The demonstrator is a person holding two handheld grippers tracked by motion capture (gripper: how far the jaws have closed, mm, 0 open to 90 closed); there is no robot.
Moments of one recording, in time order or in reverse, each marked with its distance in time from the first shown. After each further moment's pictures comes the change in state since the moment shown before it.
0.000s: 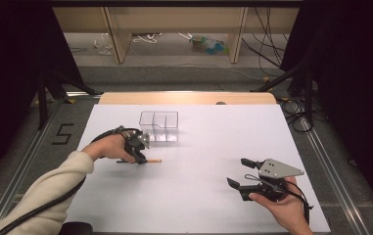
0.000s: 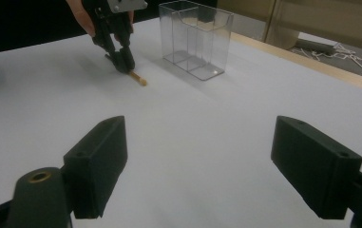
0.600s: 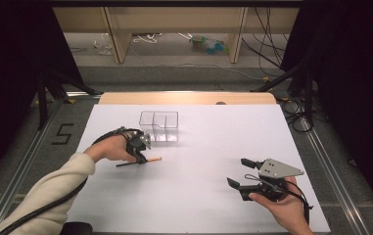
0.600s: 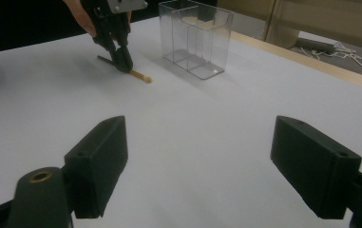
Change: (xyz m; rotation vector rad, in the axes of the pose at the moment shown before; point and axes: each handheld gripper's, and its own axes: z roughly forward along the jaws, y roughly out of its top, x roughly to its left) left arm -0.004 0.004 0.000 0.025 0.021 -0.009; right arm -0.001 -0.001 0.002 -0.020 0.000 -0.001
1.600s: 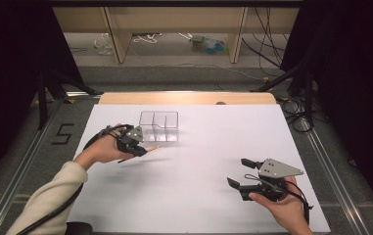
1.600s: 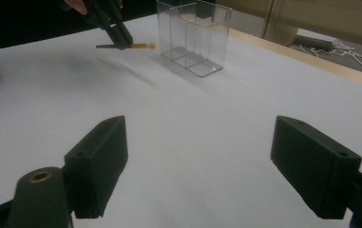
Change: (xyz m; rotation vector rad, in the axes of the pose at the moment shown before) left arm -0.012 -0.015 -0.027 -0.272 0.131 -0.120; right arm -0.001 -0.001 0.000 0.016 -0.007 0.001
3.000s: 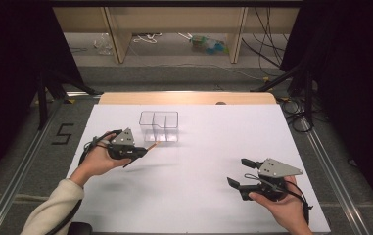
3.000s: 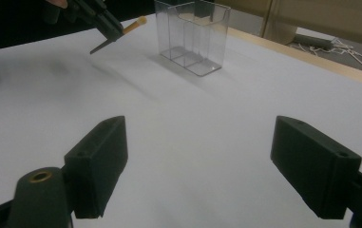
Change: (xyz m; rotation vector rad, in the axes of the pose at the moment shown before) left arm -0.023 -0.021 -0.014 -0.255 0.076 -0.105; right arm 0.000 -0.001 0.001 -0.007 -0.004 0.008
